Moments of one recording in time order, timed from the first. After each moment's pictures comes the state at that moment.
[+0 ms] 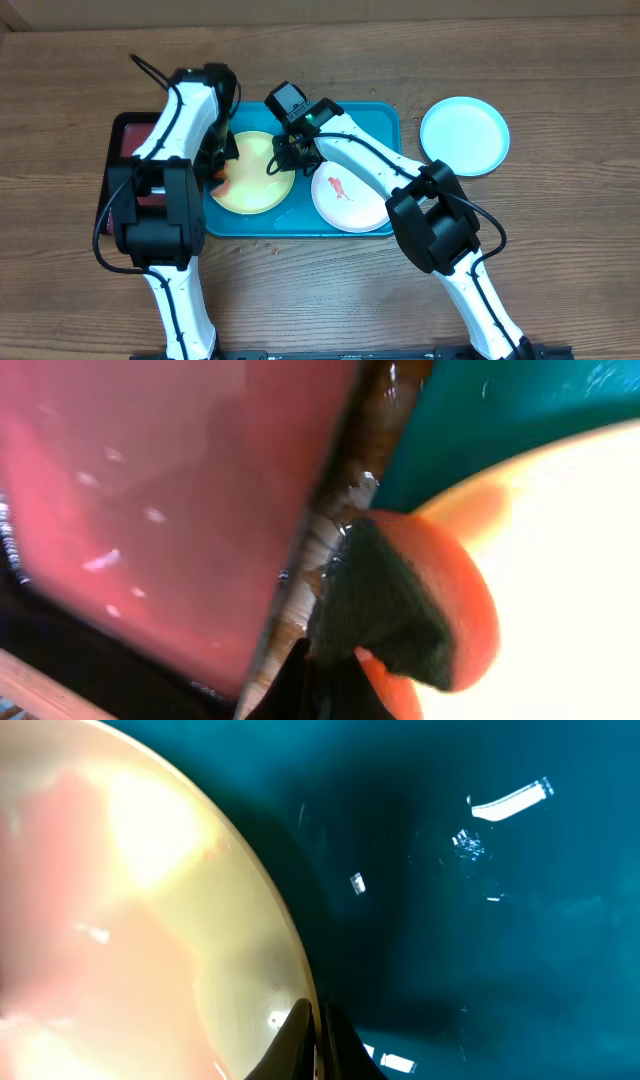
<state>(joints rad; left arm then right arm) -0.05 2.19 1.75 -1.30 -0.30 -0.42 0.69 2.43 2.02 -0.86 -0.11 0.46</state>
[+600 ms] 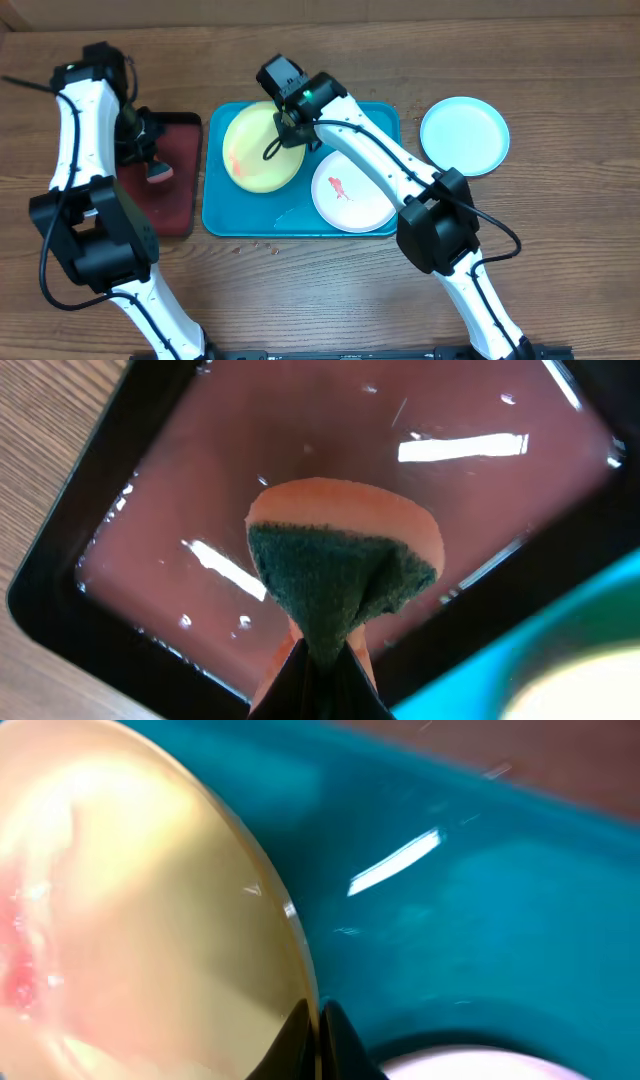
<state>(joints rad) 0.28 2.10 1.84 -1.30 -0.08 -0.44 0.70 2.42 2.32 -1.13 0.16 0.37</state>
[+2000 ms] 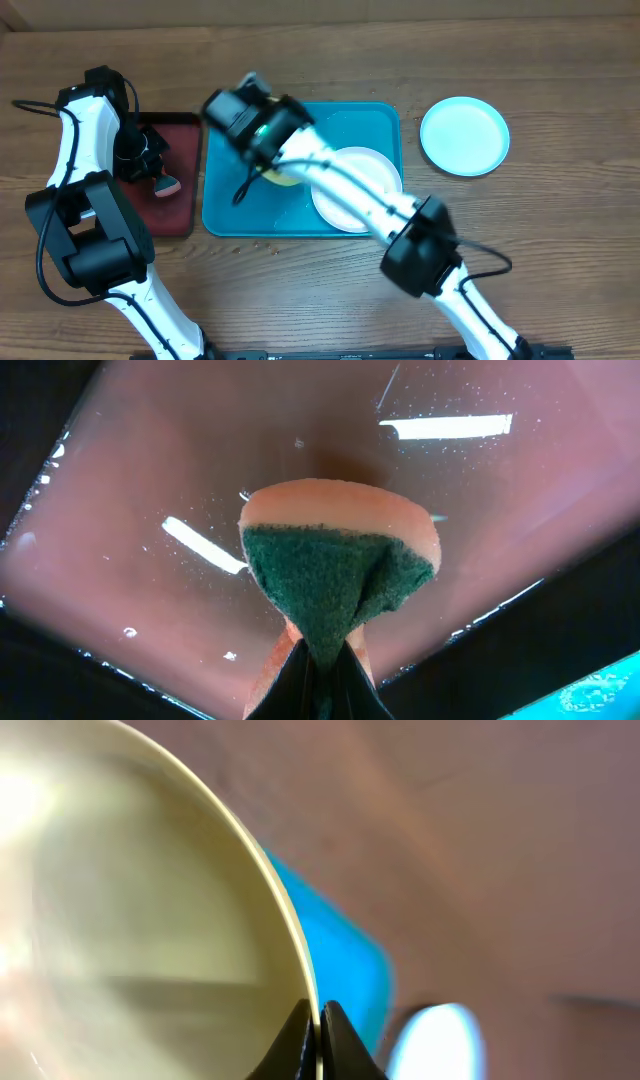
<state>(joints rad) 0.32 2.10 1.69 -1.18 -0.01 -0.44 0.85 2.41 2.42 -1.24 0.68 0.12</state>
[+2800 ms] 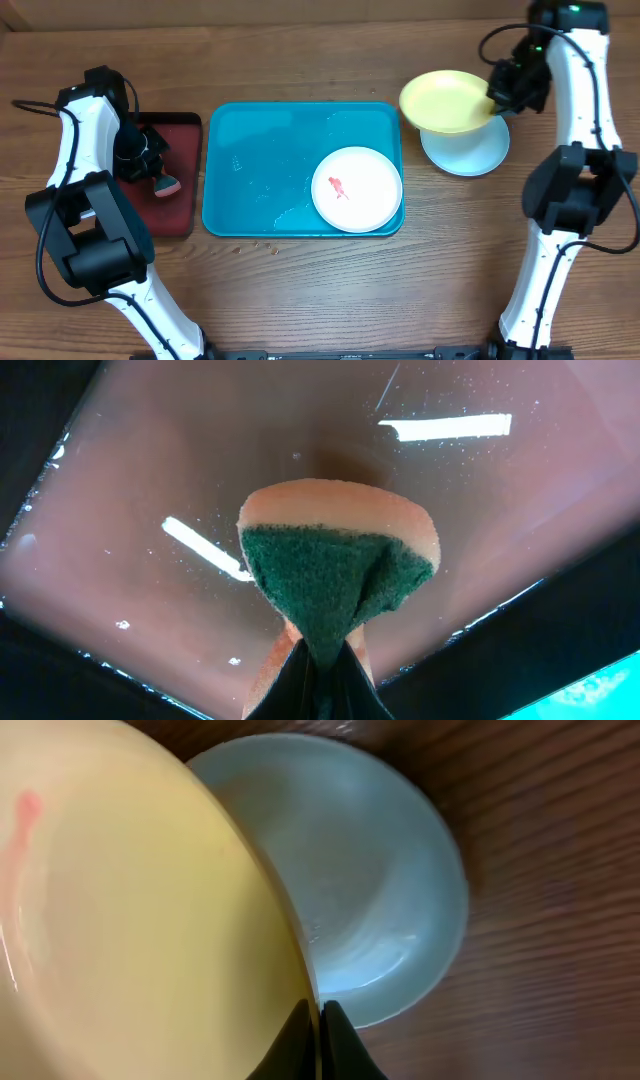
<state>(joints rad) 0.32 2.10 1.69 -1.18 -0.01 -0.44 -0.15 2.41 2.42 -1.60 -0.16 0.29</state>
